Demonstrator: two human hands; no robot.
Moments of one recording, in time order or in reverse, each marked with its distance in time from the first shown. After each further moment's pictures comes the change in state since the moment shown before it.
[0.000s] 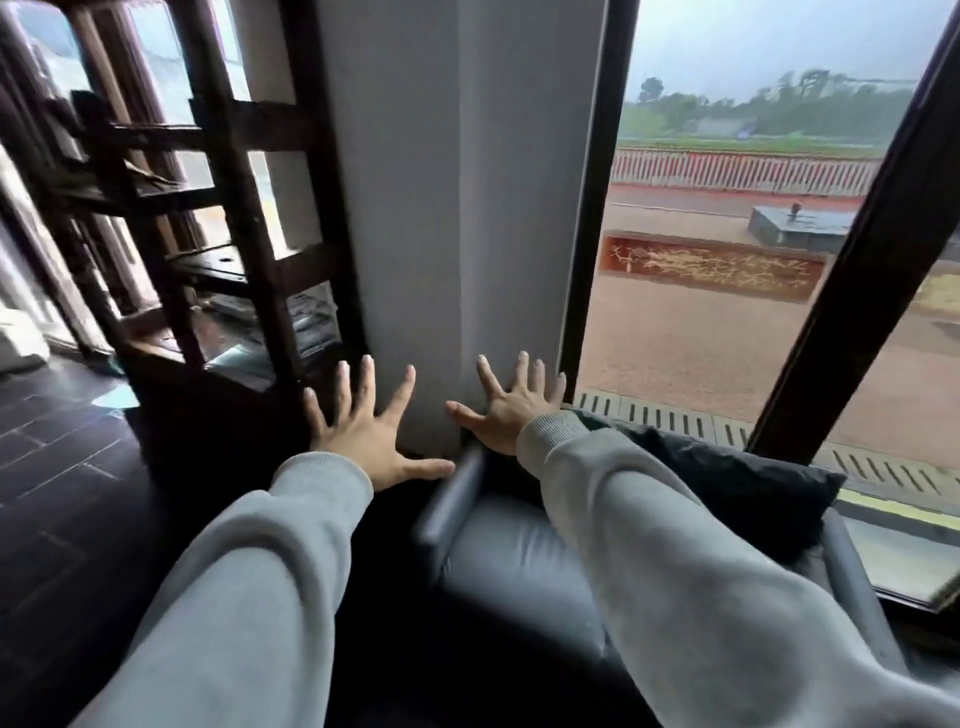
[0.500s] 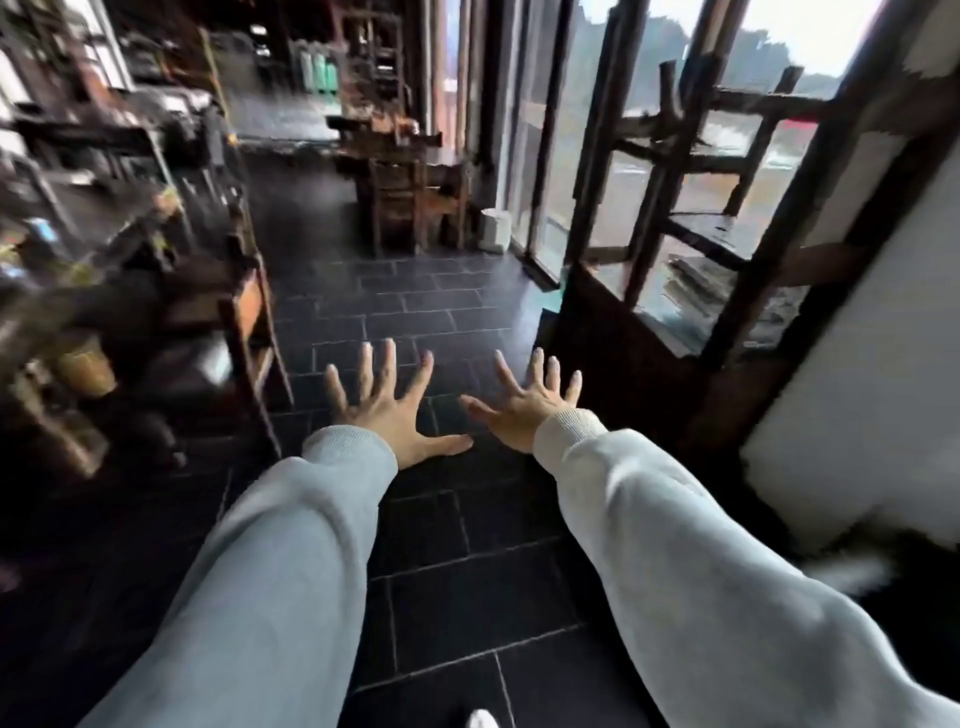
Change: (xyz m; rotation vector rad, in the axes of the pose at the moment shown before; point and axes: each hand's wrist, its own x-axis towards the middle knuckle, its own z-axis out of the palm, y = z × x) left_hand -0.352 -0.410 0.039 -0.063 -0.030 -0.873; right_hand -0.201 -0.514 0.130 -0.094 -0.262 -0.835
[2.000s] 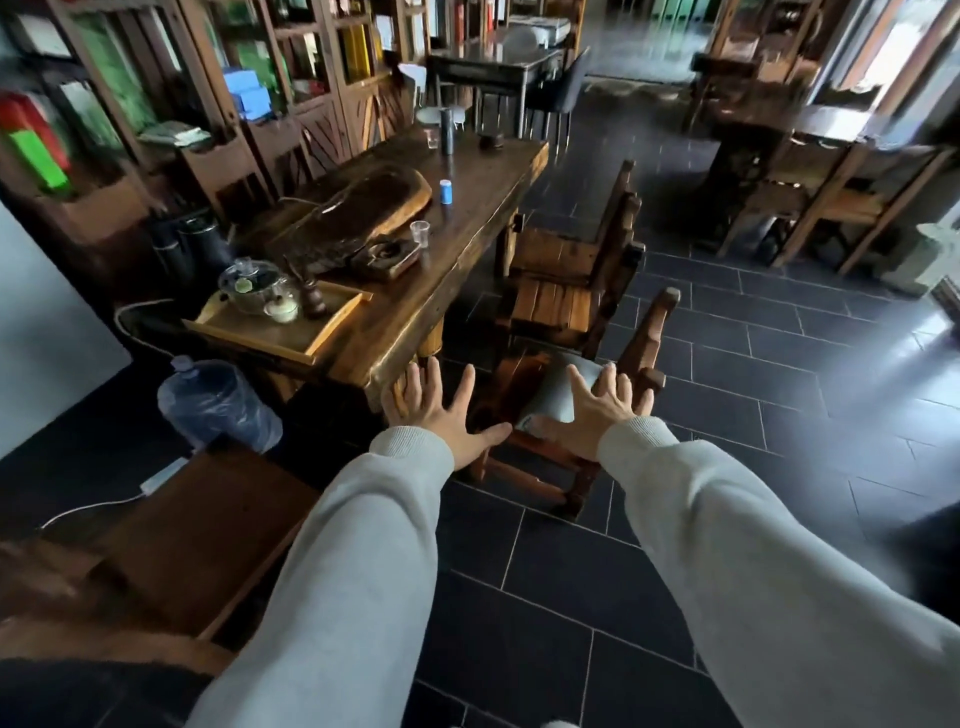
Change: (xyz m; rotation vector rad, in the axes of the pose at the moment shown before) left_hand 0.299 -0.852 0.008 -0.186 -0.178 -0.618; right_hand 0.472 -0.836 0.138 -0.147 -0.192 -0.452
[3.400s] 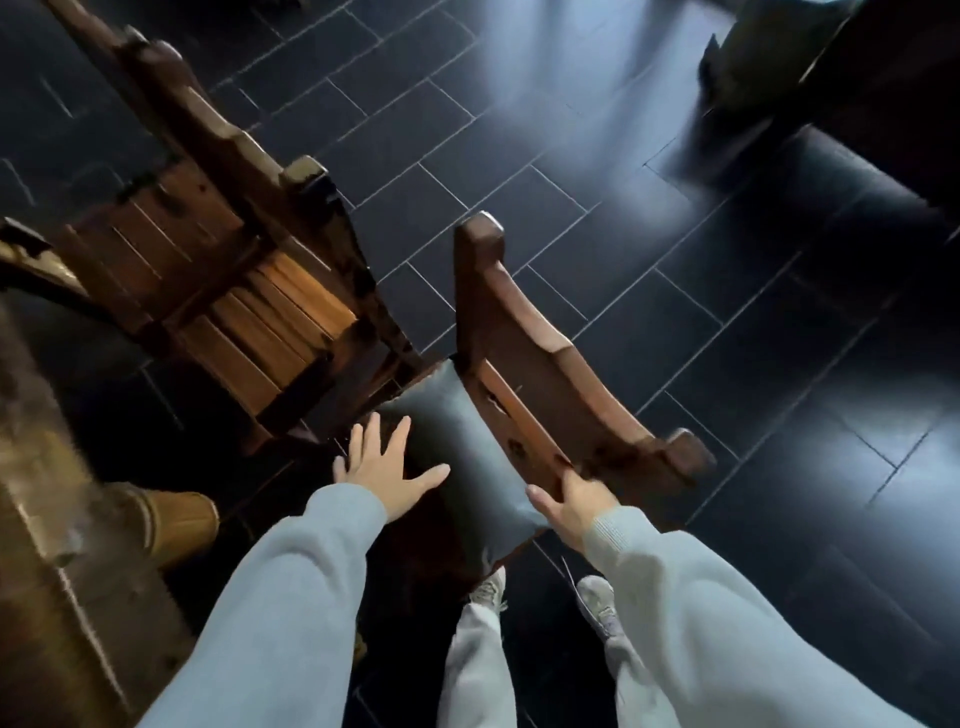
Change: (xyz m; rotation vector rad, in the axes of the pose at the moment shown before) left_hand 0.728 0.224 0.065 0.455 -0.535 0.652; right_hand 0.478 0.119 0.171 0.947 -0.390 1.023
